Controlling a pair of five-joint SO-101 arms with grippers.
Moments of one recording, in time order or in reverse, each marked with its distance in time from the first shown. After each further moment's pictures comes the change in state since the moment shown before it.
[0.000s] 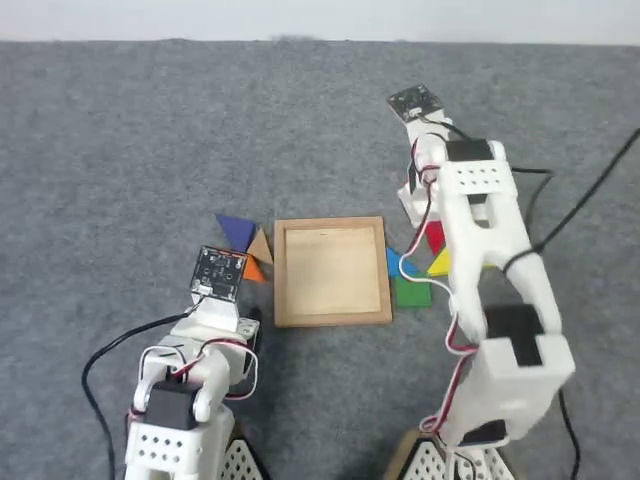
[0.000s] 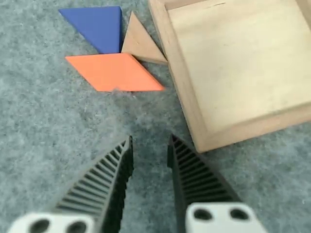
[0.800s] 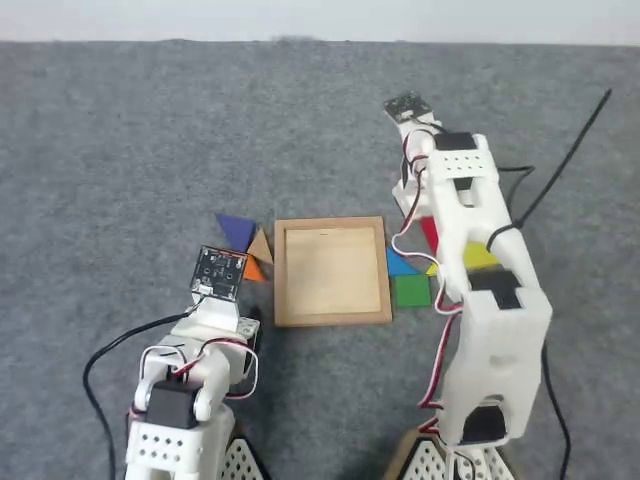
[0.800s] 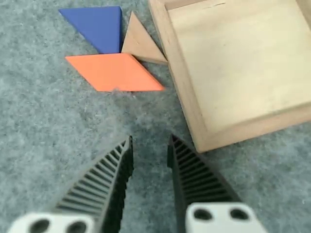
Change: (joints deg) left arm 0.0 0.0 0.0 0.0 0.0; right arm 0.1 17.0 -12.6 0.0 0.0
